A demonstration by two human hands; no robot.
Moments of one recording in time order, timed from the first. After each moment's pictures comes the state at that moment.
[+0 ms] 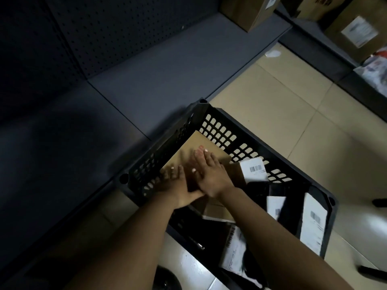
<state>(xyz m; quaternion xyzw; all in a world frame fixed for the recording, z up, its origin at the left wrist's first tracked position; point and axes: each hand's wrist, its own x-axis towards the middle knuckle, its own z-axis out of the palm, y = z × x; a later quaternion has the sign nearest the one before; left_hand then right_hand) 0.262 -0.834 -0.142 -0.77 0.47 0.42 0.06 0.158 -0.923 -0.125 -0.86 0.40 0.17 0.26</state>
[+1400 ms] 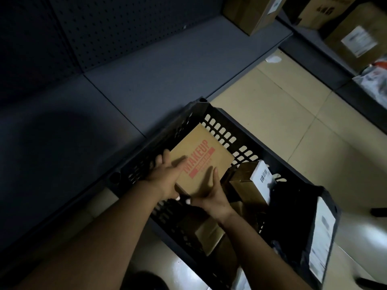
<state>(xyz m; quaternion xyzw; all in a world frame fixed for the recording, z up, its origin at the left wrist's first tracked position) 0.290 -0.839 -0.152 -0.77 0.53 0.35 -0.02 0.113 -0.896 -0.177 -0.61 0.53 0.00 0.59</state>
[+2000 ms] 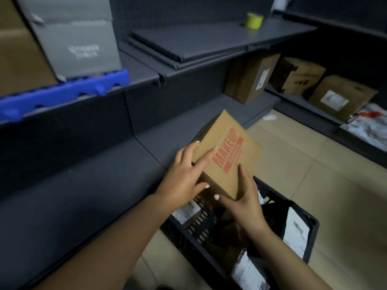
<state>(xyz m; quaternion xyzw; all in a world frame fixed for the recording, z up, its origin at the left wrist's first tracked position) 0.237 -0.749 0.074 -0.73 0.63 0.01 -0.26 0.065 -0.835 0.029 -0.74 0.41 -0.29 0.45</state>
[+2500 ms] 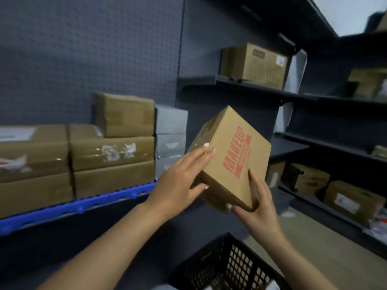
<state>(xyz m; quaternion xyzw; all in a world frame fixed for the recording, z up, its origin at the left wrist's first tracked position) 0.237 -0.577 0.343 -0.65 0.62 -0.27 -0.35 0.078 -0.735 0.291 -0.82 0.17 -0.45 0.32</state>
